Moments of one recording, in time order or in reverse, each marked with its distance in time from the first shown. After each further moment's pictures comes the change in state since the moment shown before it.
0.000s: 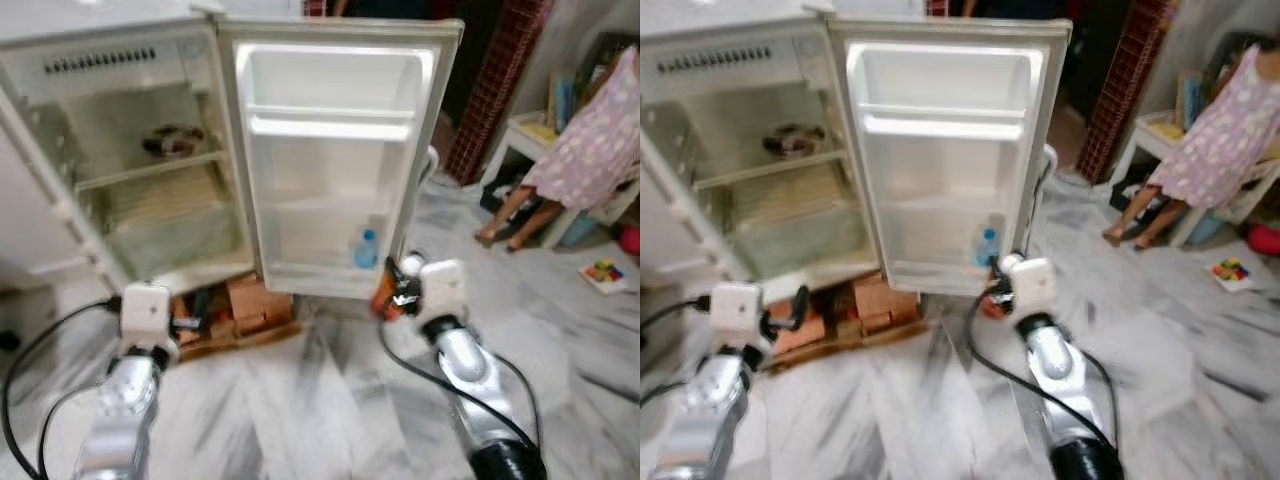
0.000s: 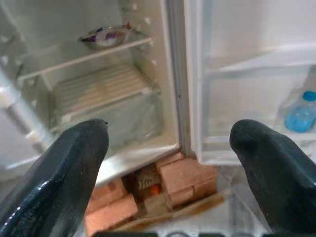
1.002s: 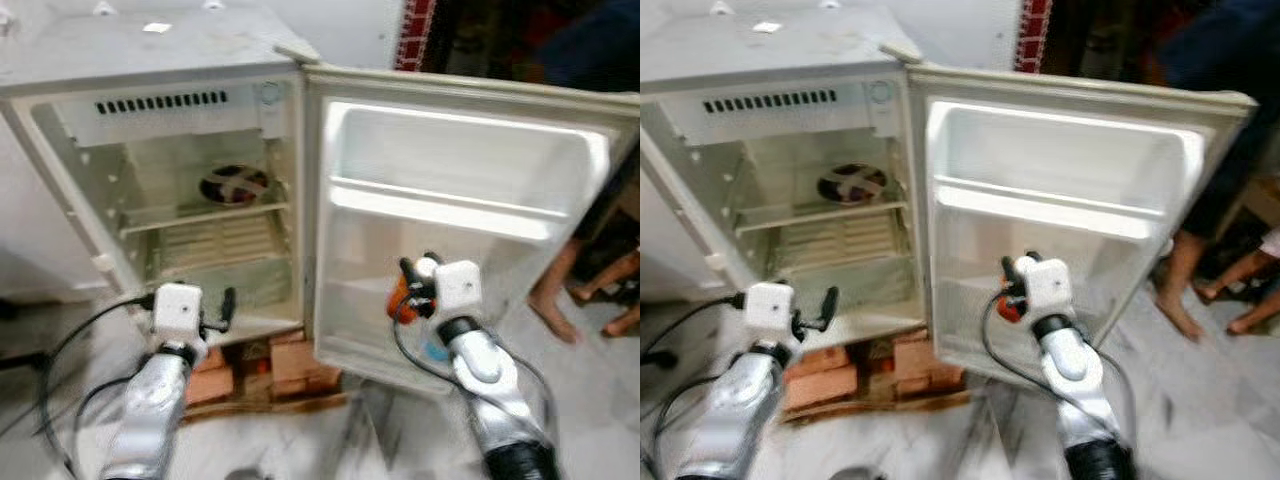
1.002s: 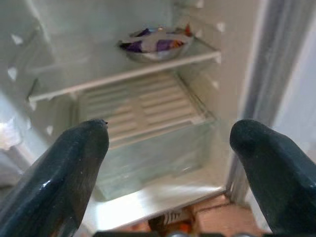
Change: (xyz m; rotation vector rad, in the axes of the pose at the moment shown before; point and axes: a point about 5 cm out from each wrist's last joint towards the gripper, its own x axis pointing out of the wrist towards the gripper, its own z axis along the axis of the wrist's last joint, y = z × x) left arm 0.004 -0.014 -0.005 -0.013 0.018 -0.022; right arm 0.003 0.004 0.001 0.011 -0.006 0.021
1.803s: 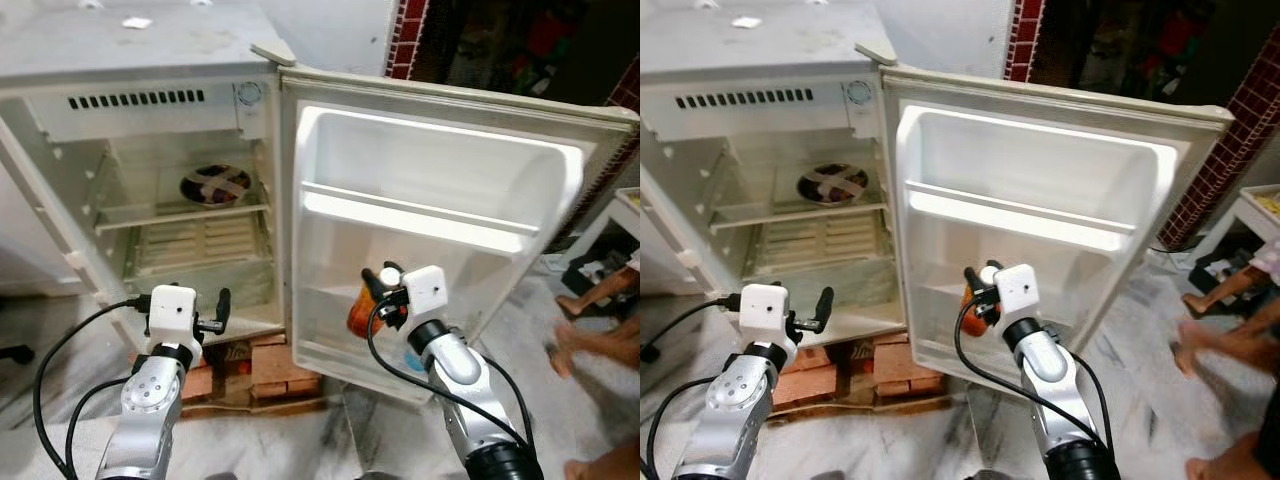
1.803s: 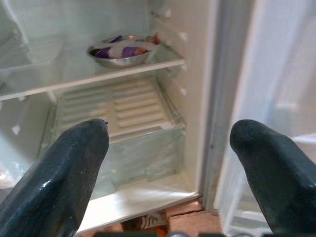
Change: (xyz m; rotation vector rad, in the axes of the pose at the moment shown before) left arm -0.002 -0.011 -0.002 -0.003 0.003 -0.039; right arm -0.007 0.009 -0.013 0.059 0.081 0.111
